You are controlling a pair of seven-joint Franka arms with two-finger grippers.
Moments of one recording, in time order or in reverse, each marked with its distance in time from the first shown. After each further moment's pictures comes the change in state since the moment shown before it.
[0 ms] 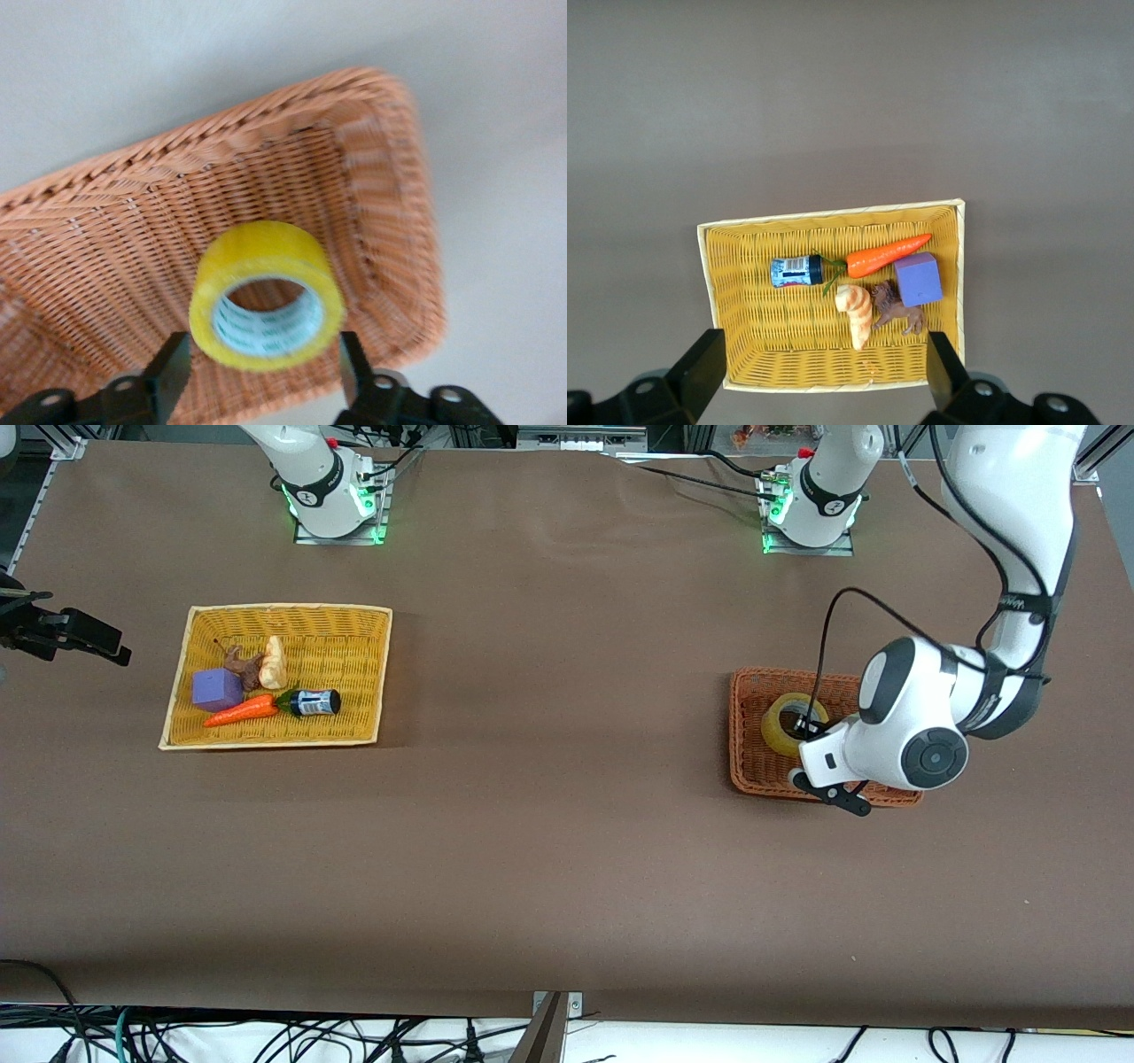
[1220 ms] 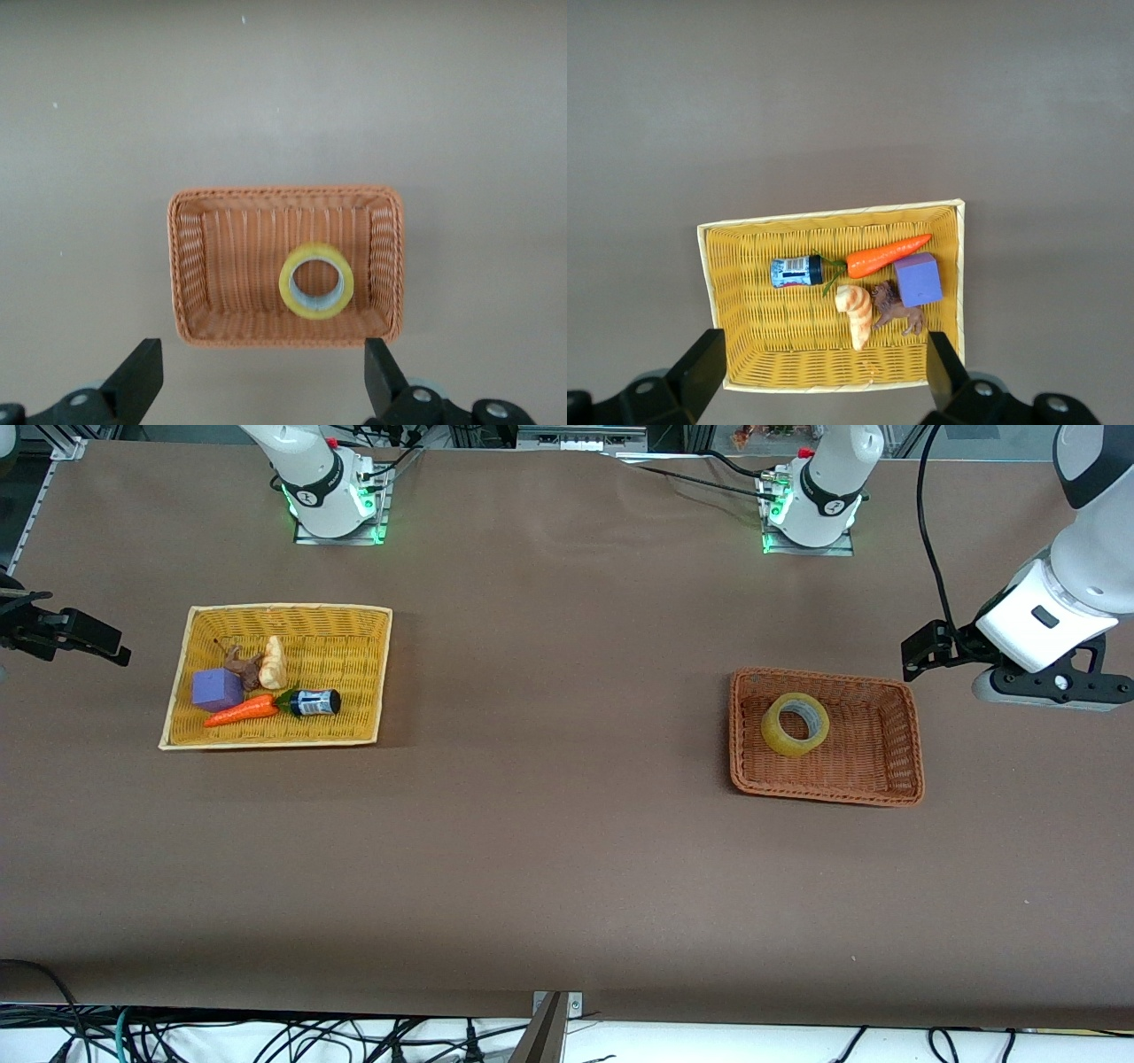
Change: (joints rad) left arm -0.036 -0.424 0.133 0.022 -0.003 -0.045 -0.235; right arm 0.000 0.001 0.000 0.001 0.000 0.000 0.000
